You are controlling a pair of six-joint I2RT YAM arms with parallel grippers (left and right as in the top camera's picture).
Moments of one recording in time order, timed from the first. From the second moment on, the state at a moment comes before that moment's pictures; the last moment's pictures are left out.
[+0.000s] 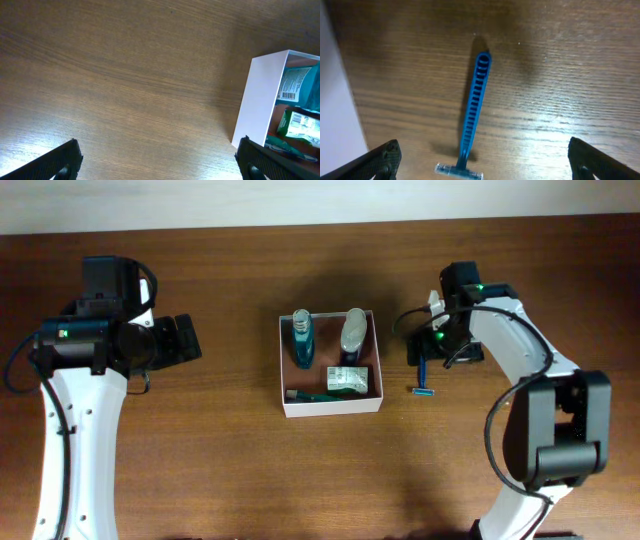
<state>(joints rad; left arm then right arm) 0.03 1.47 1.59 -1.27 -0.06 -0.22 0.06 1.96 1.43 -0.96 -0.09 0.02</state>
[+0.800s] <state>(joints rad) 0.03 1.47 1.59 -1.27 -0.06 -0.22 0.06 2.06 1.41 -0.92 -0.04 0.10</state>
